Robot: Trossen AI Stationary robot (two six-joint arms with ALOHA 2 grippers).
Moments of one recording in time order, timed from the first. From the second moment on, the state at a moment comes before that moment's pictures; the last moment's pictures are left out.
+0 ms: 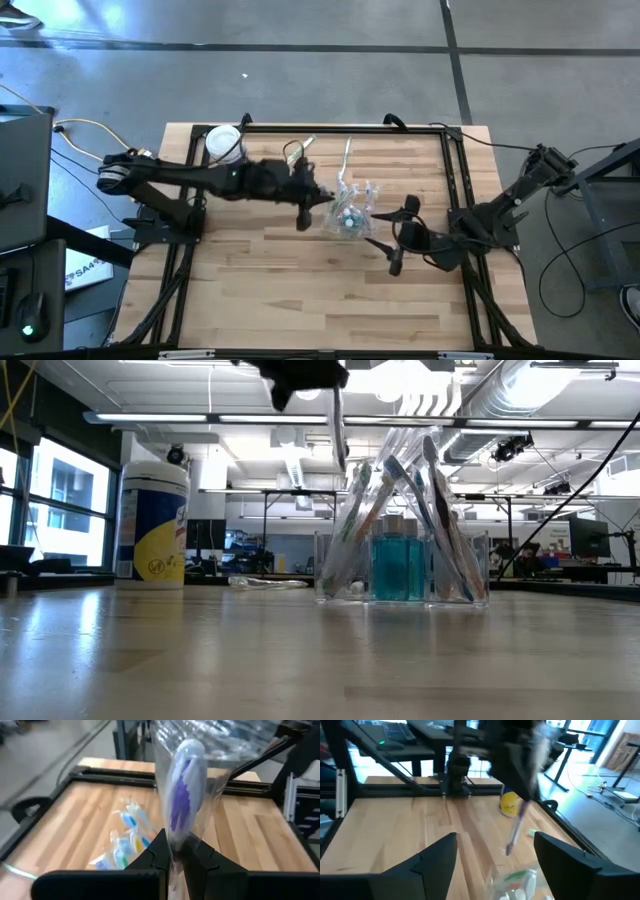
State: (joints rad) left arm -0.02 1.40 1.15 -0.03 -0.08 -0.08; right arm 0.63 1.19 0.92 -0.11 0.92 0.21
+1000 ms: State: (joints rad) left arm 0.09 1.69 1.15 0.03 0.07 -0.14; right arm 0.63 1.20 0.92 -0.13 0.89 0.21
